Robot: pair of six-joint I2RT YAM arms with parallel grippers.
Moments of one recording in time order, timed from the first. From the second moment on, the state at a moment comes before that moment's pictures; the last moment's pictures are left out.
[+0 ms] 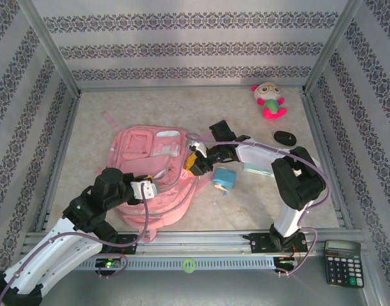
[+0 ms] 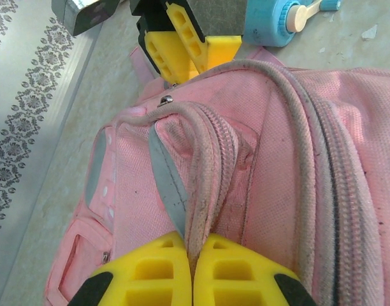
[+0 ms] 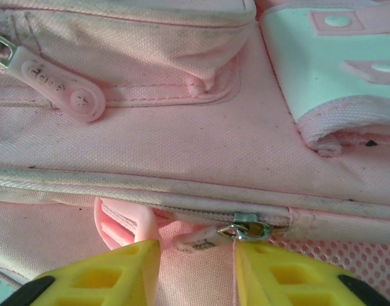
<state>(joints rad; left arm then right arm) -0.61 0.51 0.53 -0.57 0.11 0.84 0.55 1.76 1.06 -0.29 -0.95 -0.45</state>
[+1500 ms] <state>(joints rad) -0.61 0.68 0.59 -0.49 0.00 0.76 0.56 1.64 1.11 -0.33 -0.82 0.06</state>
